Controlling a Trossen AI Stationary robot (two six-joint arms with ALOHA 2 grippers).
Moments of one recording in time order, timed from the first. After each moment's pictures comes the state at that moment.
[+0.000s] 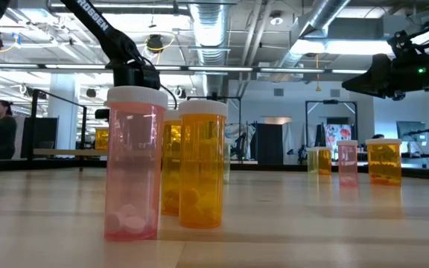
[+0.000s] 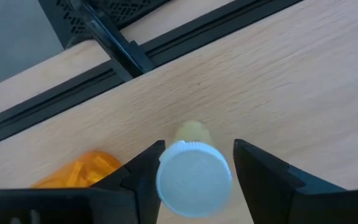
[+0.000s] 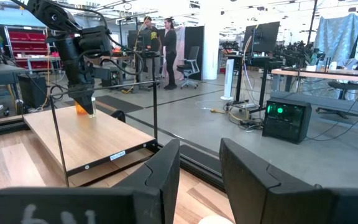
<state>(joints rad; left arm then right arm) 0.96 1.76 1.28 -0.86 -0.07 -0.20 -0.46 0.00 0.01 0.08 0.34 -0.03</state>
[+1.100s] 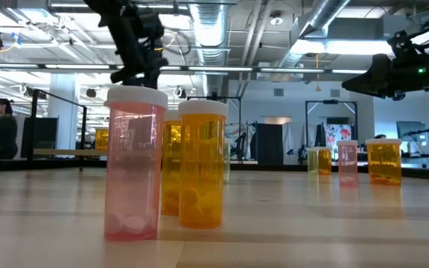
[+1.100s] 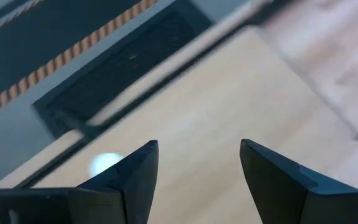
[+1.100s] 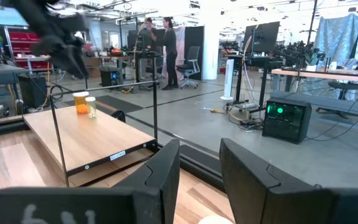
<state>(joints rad) 0.73 1.46 1.28 -0.79 -0.11 -0.14 -0.46 0.00 0.01 0.08 0.34 -0.03</state>
